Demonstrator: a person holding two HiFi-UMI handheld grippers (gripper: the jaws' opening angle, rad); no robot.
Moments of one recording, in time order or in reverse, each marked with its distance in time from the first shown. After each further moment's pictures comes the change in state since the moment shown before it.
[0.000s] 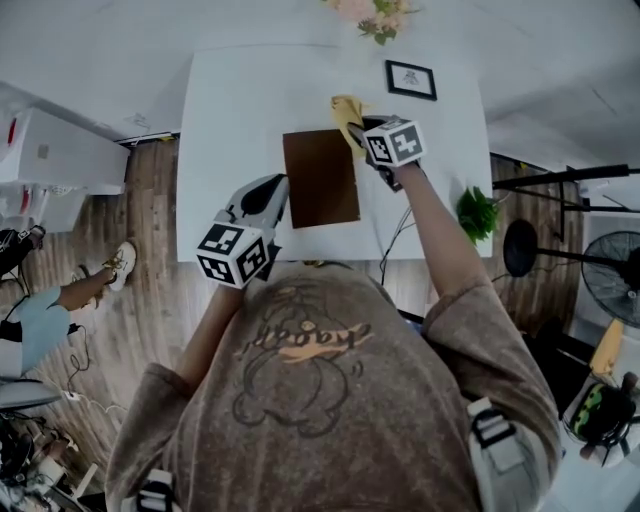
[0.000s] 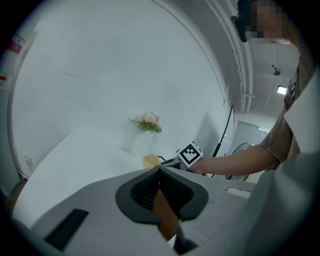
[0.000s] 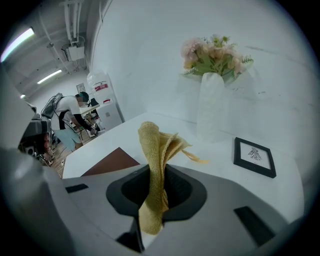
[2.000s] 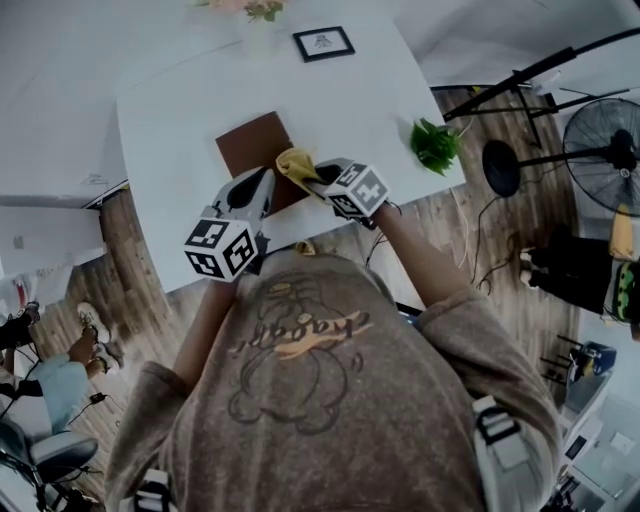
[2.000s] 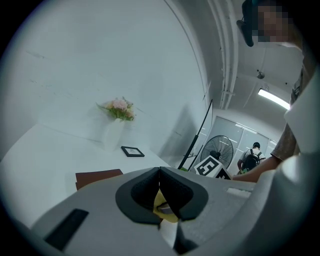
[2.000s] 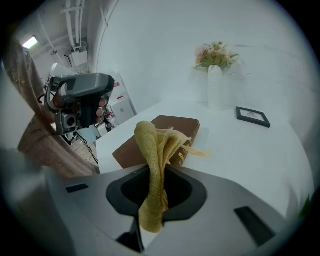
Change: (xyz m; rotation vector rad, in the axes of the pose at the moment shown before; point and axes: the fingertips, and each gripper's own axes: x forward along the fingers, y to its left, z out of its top) left arm 0.041 -0.081 -0.023 0.051 0.106 -0.243; right arm -0.083 0.111 -0.136 0.059 0.048 0.103
